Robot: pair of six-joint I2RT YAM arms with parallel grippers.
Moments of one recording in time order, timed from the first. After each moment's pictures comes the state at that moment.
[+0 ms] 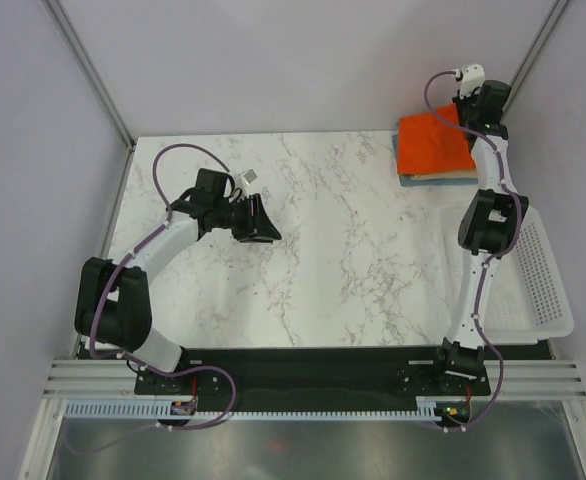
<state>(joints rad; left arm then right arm) -0.30 1.54 1.07 -0.40 0.68 -0.44 -0.21 2.54 2.45 -0.20 -0.11 -0.47</state>
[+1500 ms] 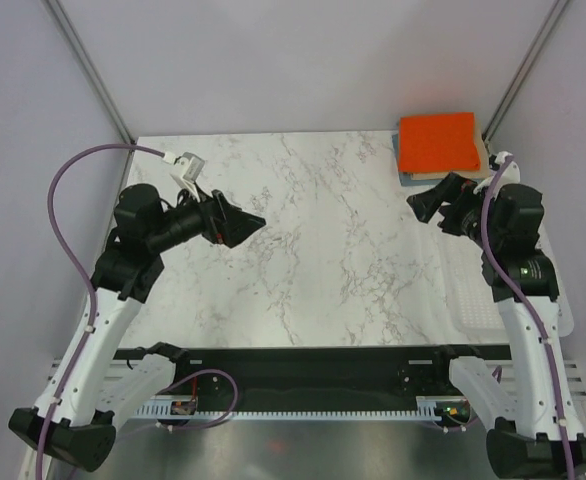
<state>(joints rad) -0.30 0.92 1.10 -0.36 0.60 -0.40 -0.02 0.91 1.13 -0.55 -0.30 0.48</state>
